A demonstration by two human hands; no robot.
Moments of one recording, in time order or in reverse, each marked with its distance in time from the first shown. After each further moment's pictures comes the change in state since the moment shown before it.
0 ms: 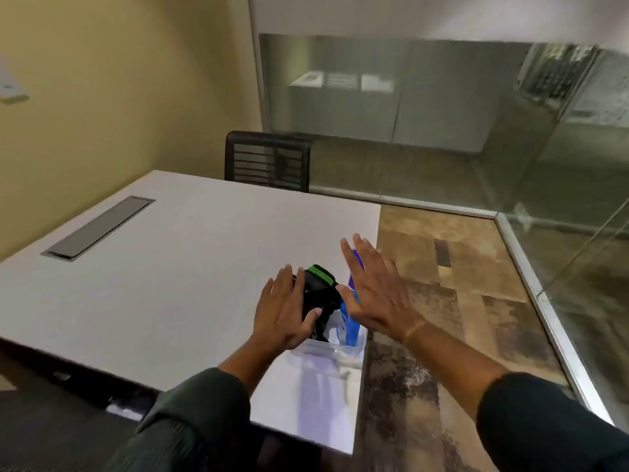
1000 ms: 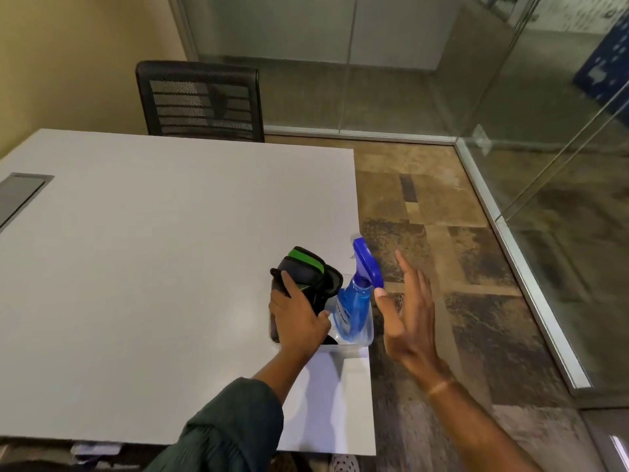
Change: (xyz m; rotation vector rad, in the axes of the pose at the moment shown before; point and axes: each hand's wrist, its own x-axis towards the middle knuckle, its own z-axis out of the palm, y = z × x) left_hand 0.068 0.013 0.091 -0.395 -0.217 -0.419; right_hand -0.015 -0.003 0.066 0.596 0.337 0.617
